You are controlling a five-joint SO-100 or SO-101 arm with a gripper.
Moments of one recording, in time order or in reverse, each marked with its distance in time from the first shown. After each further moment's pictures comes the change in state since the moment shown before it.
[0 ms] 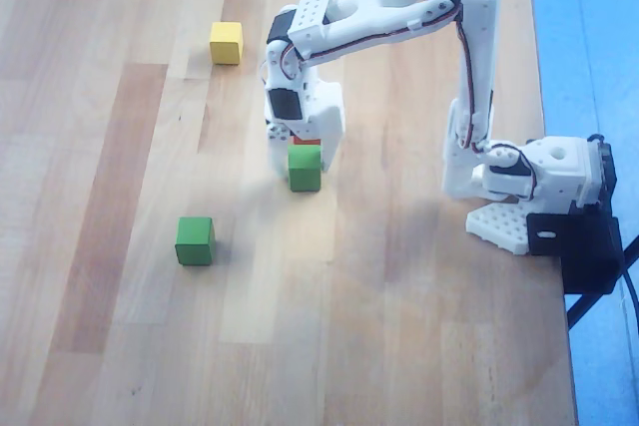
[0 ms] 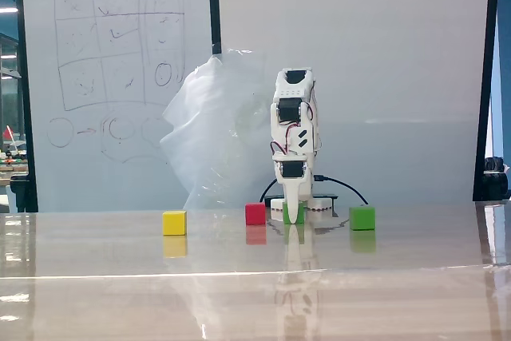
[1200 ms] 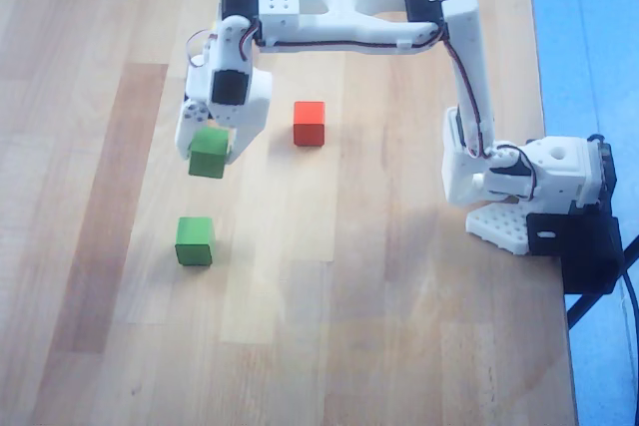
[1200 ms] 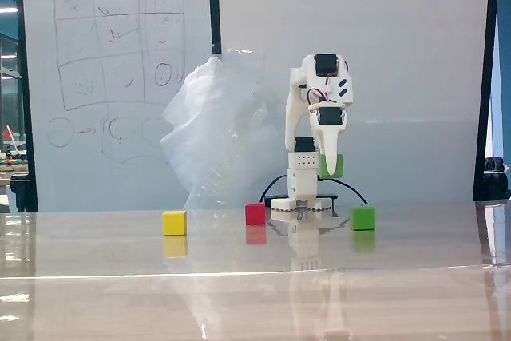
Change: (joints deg) arm -14.9 -8.7 -40.2 13.1 16.3
